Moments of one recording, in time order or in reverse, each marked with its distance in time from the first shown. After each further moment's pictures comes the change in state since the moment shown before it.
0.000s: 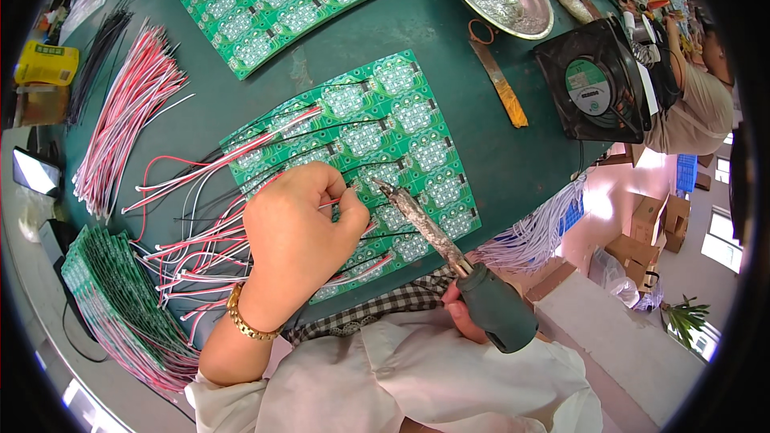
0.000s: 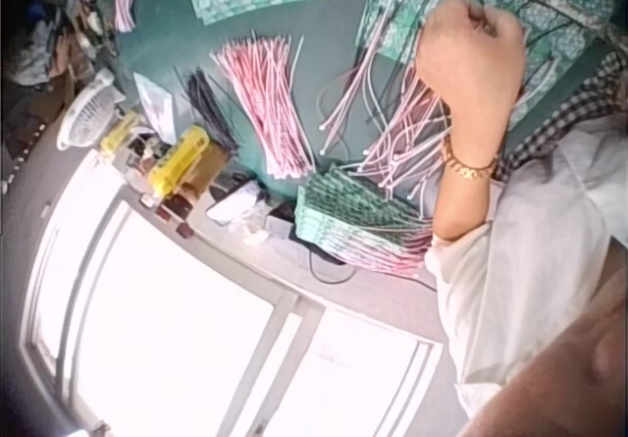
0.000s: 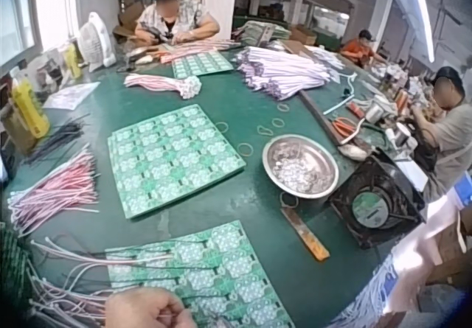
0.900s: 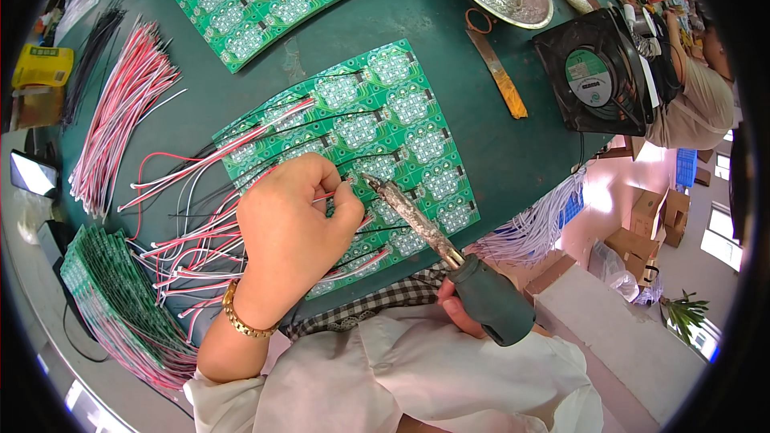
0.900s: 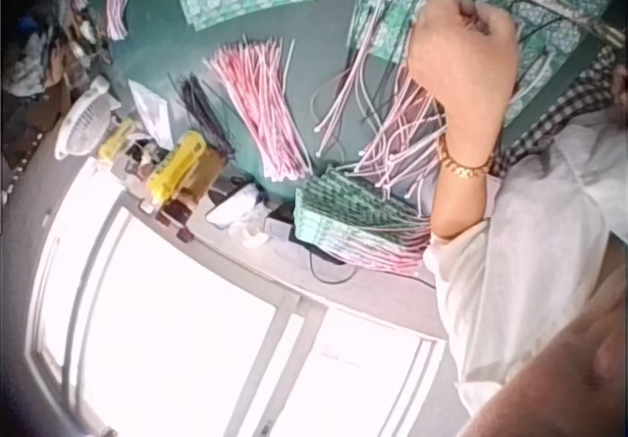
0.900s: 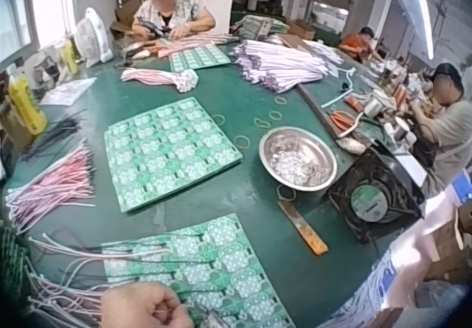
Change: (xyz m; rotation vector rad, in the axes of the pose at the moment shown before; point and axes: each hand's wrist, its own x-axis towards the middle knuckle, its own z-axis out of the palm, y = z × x) left_hand 0.001 0.000 0.002 -0.038 0.023 0.077; right_hand 0.003 0.019 0.006 -0.110 0.078 -0.426
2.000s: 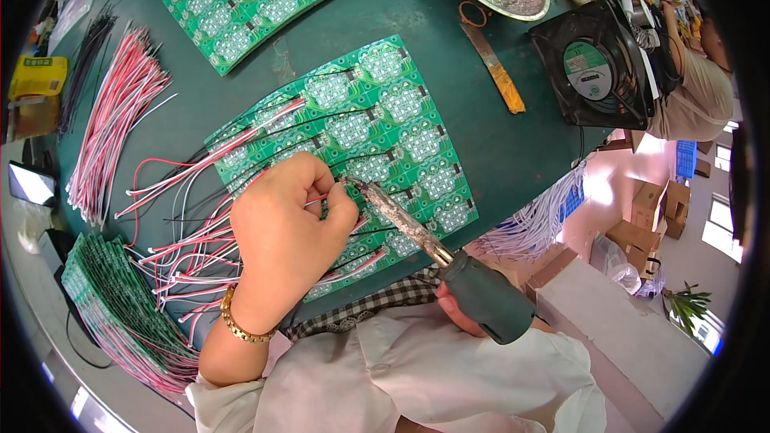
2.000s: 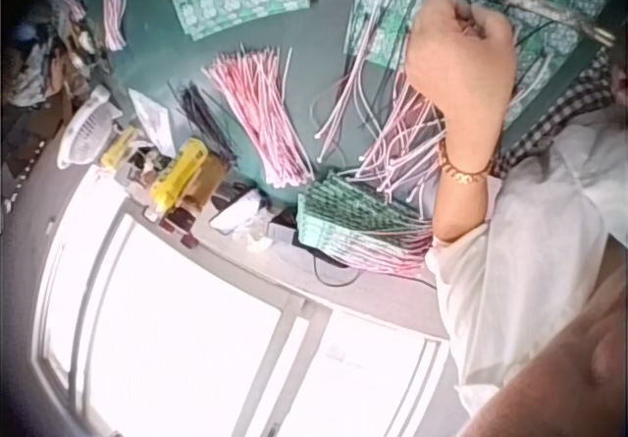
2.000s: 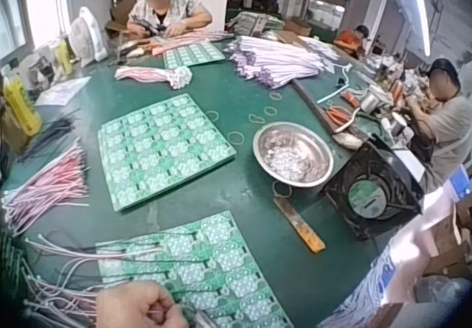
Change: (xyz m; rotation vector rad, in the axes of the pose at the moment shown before) left_hand 0.001 0.001 0.001 -0.018 -0.009 -0.024; right_hand 0.005 -0.004 -0.008 0.023 -0.035 -0.042
